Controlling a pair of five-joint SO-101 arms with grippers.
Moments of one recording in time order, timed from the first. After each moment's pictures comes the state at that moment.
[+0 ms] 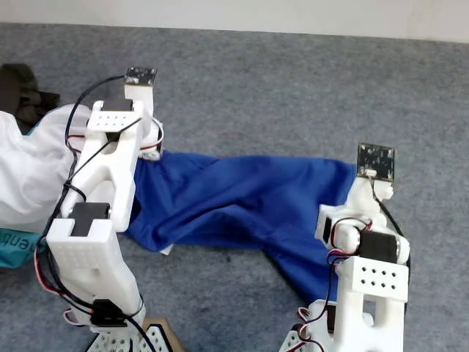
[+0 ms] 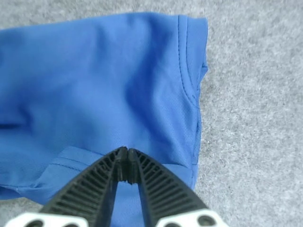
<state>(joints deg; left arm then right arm) -6.9 23.3 -4.3 66.9 -0.6 4.7 -57.5 60.5 63.3 1.5</state>
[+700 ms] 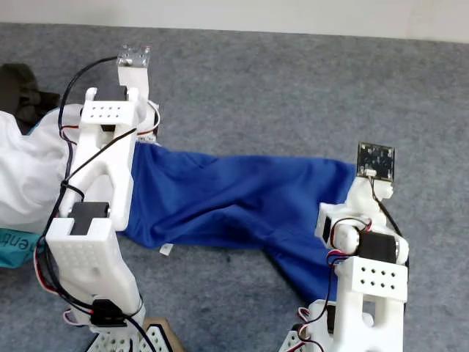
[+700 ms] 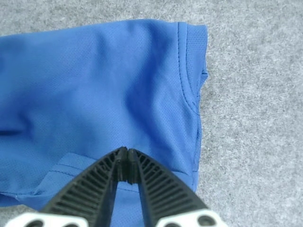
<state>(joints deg) -7.3 23.6 -12.3 71.9 -0.6 4.7 -57.5 61.0 61.6 1.5</state>
